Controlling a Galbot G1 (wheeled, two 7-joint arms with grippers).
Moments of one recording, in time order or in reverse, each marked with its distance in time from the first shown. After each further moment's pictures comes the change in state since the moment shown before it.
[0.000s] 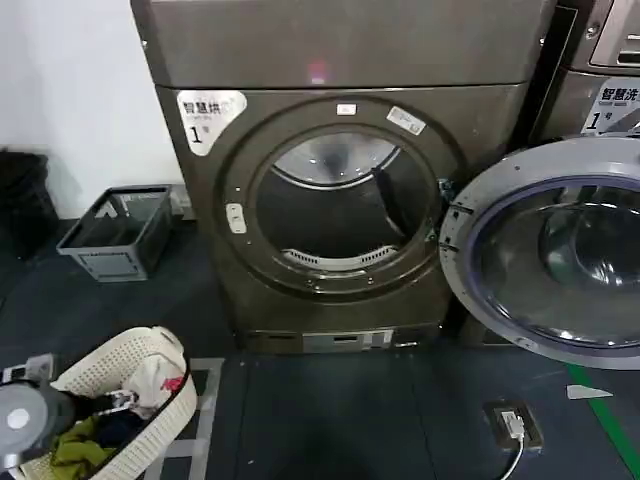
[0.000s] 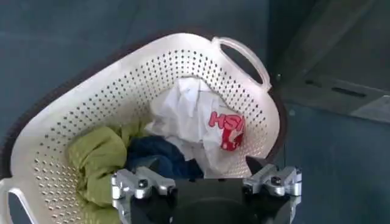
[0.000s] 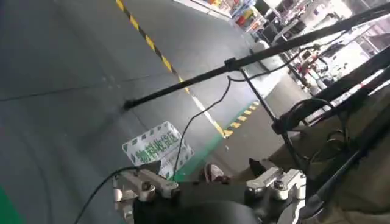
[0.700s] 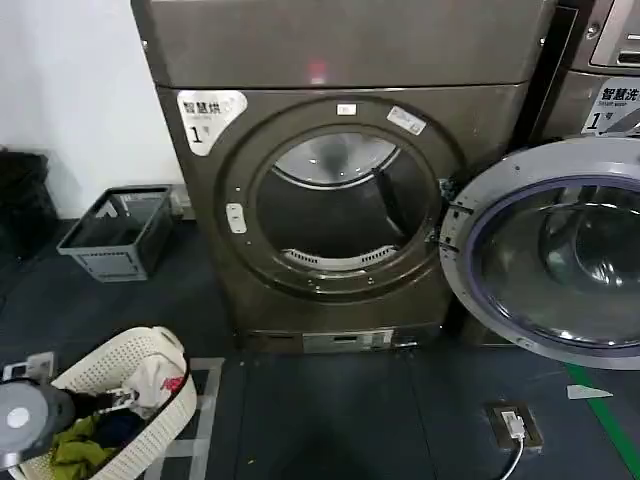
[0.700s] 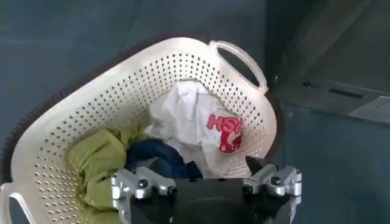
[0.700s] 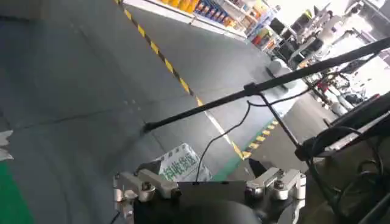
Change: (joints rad) left arm 0.003 0.003 -0.007 -0.009 0.005 0.000 0.000; right arm -0.006 -0.023 -0.013 0.009 0.053 0.045 -0.038
